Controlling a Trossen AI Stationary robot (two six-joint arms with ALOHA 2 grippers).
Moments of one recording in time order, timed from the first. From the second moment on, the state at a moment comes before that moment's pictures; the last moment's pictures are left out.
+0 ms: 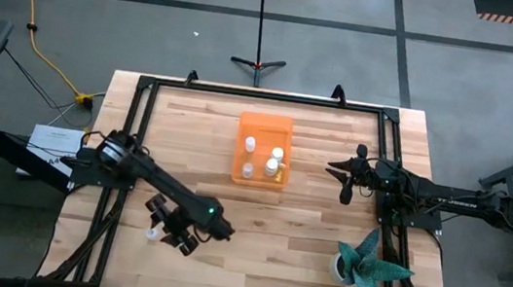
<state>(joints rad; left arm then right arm) -0.42 1.97 1.44 -1.56 0.55 -1.22 -0.22 0.39 0.02 0.06 0.10 0.02</state>
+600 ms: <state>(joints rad) -0.49 1.97 1.30 -1.40 0.54 -1.34 -0.22 0.39 0.02 0.06 0.10 0.03</state>
